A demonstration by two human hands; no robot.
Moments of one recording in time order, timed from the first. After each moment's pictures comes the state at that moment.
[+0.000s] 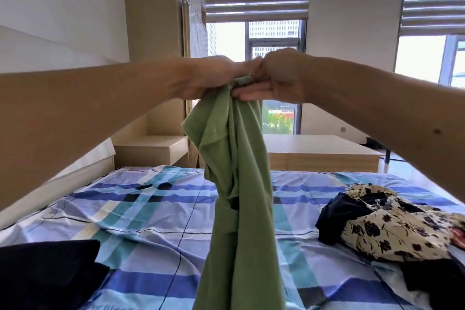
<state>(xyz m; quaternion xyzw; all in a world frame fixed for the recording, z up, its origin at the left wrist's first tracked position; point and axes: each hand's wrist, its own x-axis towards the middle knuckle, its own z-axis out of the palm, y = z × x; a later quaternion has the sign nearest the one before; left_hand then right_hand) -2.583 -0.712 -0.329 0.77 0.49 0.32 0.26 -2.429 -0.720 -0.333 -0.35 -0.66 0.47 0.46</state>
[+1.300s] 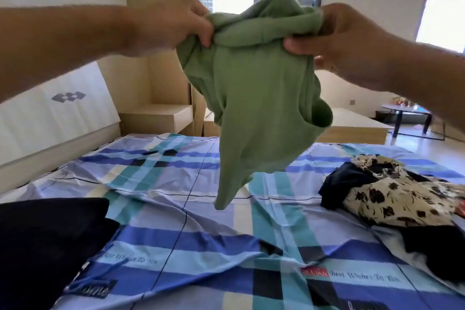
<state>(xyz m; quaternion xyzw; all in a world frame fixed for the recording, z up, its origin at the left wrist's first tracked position) -2.634 -0.740 -0.353 0.81 0.45 0.35 0.11 -2.362 -0.724 -0.382 -0.24 -0.86 0.23 0.40</state>
